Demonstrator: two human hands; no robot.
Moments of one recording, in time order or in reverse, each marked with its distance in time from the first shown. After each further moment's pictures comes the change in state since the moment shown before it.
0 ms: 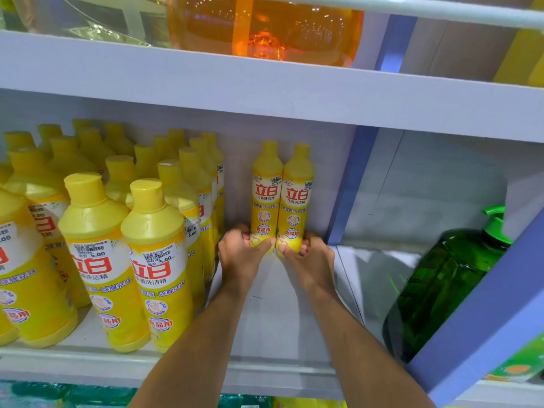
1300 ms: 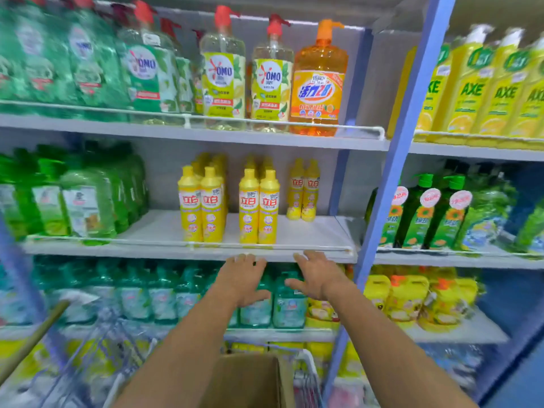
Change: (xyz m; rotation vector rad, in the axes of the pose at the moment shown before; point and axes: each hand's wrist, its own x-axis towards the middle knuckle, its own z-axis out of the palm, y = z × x) left_hand -0.240 0.045 -0.334 1.242 -0.646 0.682; right_hand -0.340 -0.178 -0.087 -1.073 -0.537 -0.273
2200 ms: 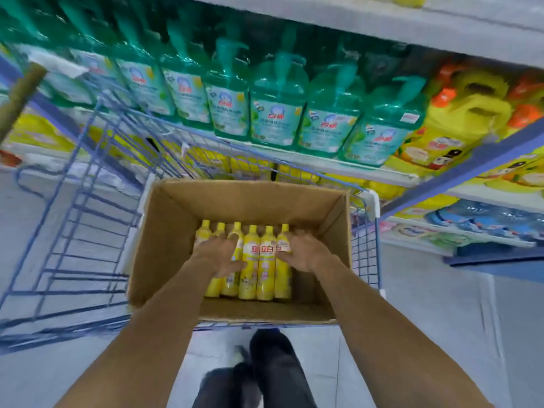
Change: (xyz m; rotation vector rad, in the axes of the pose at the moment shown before) left_hand -0.162 -0.049 0.372 -0.450 -0.793 -0.383; right_hand -0.011 -0.132 0.395 0.241 -0.761 -0.070
